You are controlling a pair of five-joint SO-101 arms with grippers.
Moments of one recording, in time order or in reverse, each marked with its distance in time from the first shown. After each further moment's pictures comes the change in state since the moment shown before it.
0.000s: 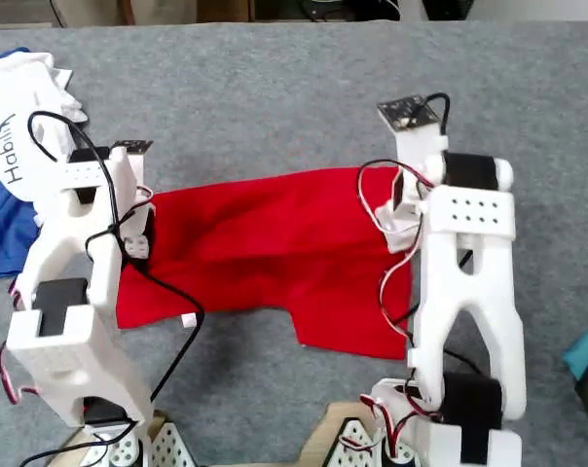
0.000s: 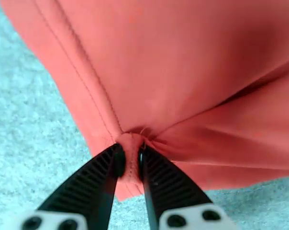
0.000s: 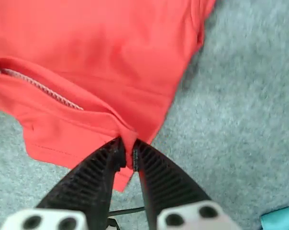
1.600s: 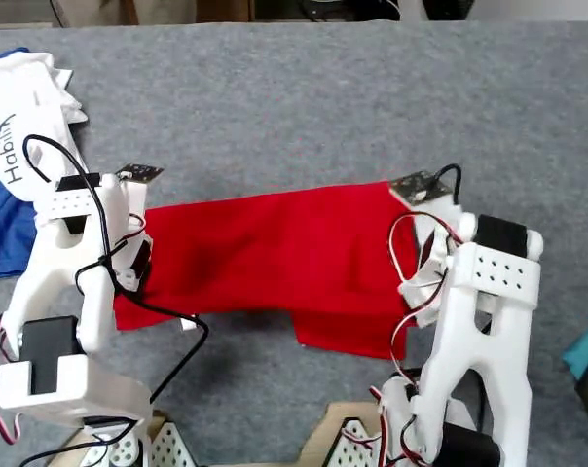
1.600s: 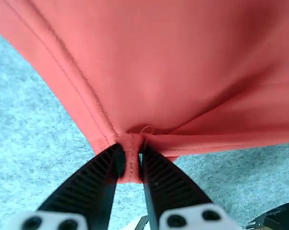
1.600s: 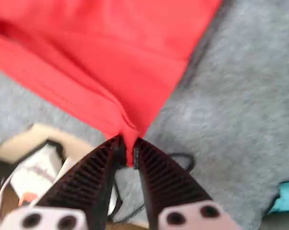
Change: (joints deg) left arm -1.5 -12.9 15.3 0.0 -12.3; right arm 10.6 -15.1 22.9 4.5 18.7
